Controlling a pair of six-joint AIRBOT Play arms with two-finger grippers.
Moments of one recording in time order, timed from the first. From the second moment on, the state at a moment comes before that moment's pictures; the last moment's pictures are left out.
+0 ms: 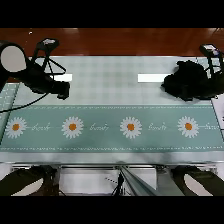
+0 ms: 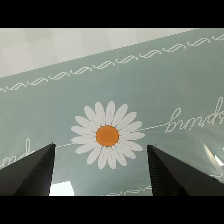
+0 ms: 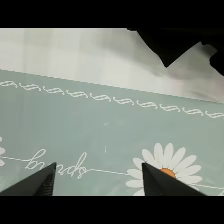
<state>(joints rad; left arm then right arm) -0.38 -1.17 1.37 1.62 -1.51 -1.69 0.03 -1.02 1.17 -1.54 1.37 1.49</state>
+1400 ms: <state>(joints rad) -0.38 -1.23 1.37 1.62 -1.46 -1.67 0.03 -1.02 1.17 -1.55 1.19 1.50</state>
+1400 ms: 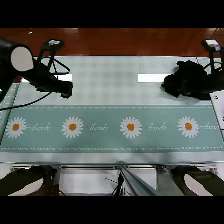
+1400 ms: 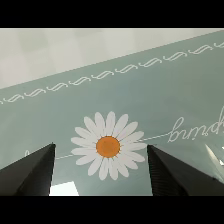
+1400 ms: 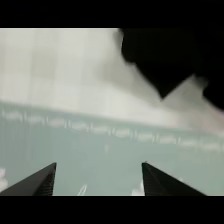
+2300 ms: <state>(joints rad) -0.38 -1.32 1.37 1.62 -1.45 -1.67 -0.33 -1.55 1.18 -1.60 0.48 2.03</state>
